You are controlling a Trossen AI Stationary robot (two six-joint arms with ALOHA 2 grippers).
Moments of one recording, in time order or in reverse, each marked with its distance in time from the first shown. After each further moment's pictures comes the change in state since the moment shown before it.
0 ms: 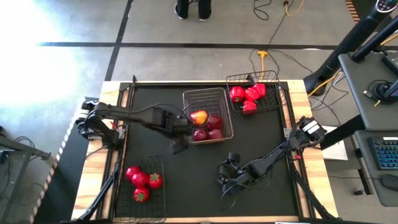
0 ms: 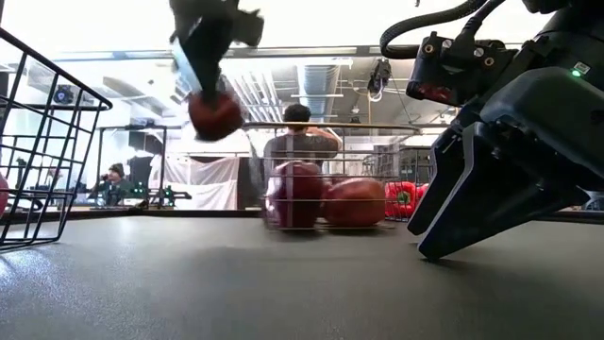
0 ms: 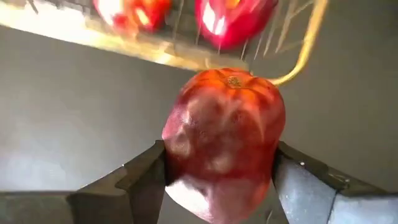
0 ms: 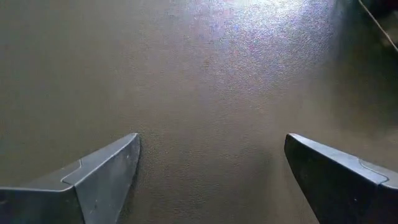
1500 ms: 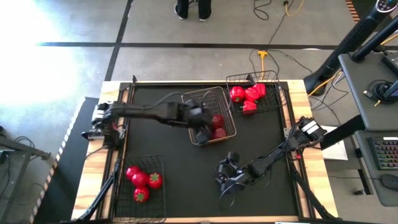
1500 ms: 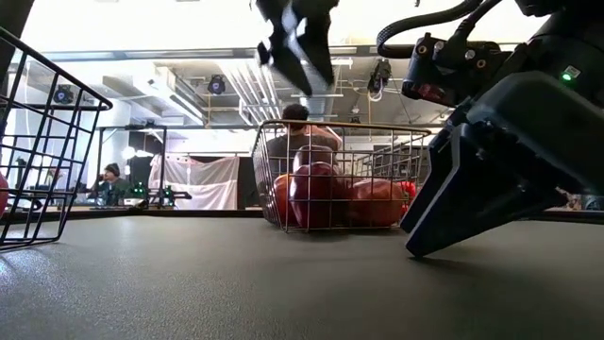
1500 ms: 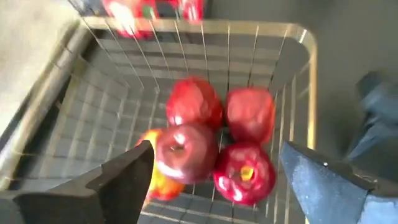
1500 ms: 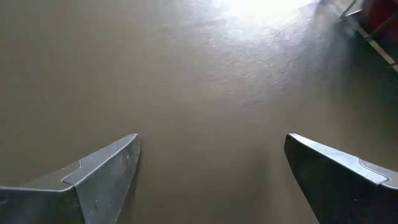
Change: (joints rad) left arm 0.046 0.199 0.278 0.316 -0.176 0.163; right arm -0.002 0.002 -0.003 0.039 0.025 -0.005
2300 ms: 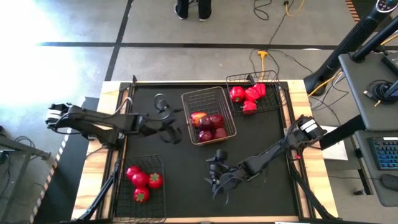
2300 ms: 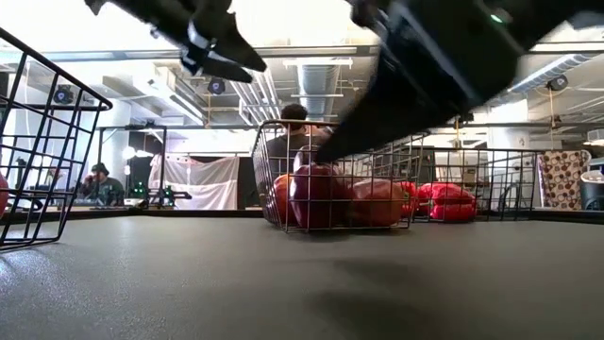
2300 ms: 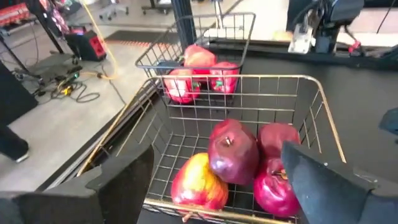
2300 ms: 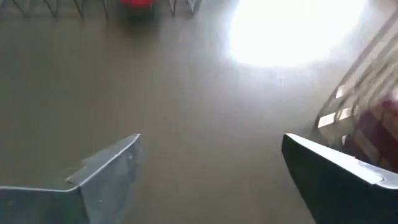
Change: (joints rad) left arm -0.048 -0.640 -0.917 0.840 -0.197 0.174; right arm -0.046 0.000 0.091 0.183 0.048 -0.295
